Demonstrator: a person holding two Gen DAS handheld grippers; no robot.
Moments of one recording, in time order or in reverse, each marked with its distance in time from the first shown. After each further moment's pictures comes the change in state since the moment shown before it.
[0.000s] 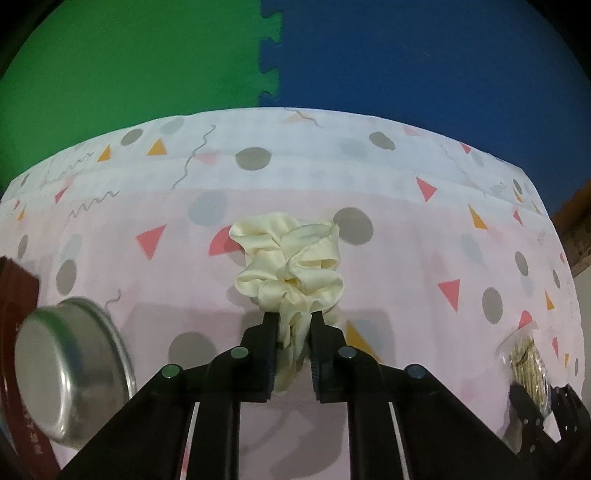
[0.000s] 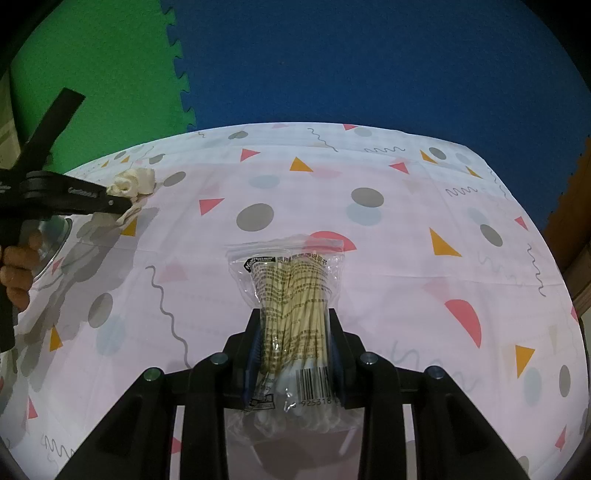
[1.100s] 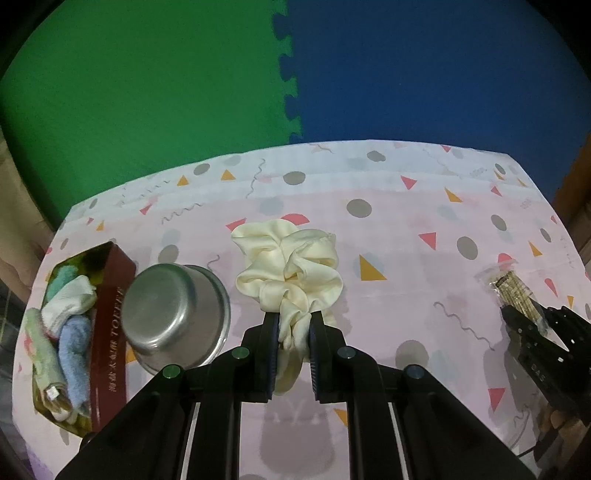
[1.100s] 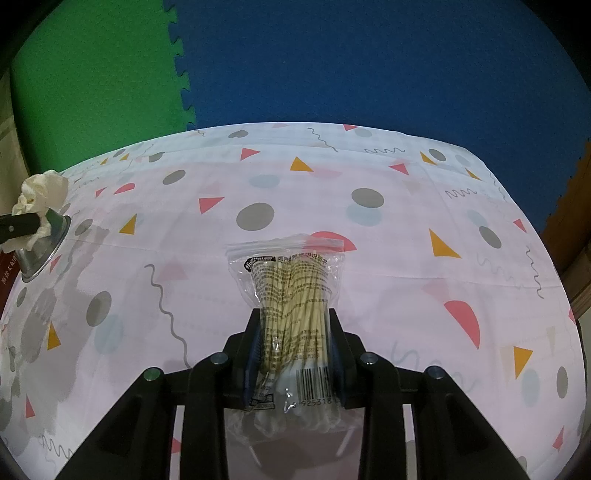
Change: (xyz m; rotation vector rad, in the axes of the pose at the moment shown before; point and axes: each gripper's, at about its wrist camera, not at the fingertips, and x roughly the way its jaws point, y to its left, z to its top) left arm -0.106 -0.002 -0.062 0.096 -0.143 0.152; right arm -0.001 0.002 0.001 -0.008 0.001 -0.007
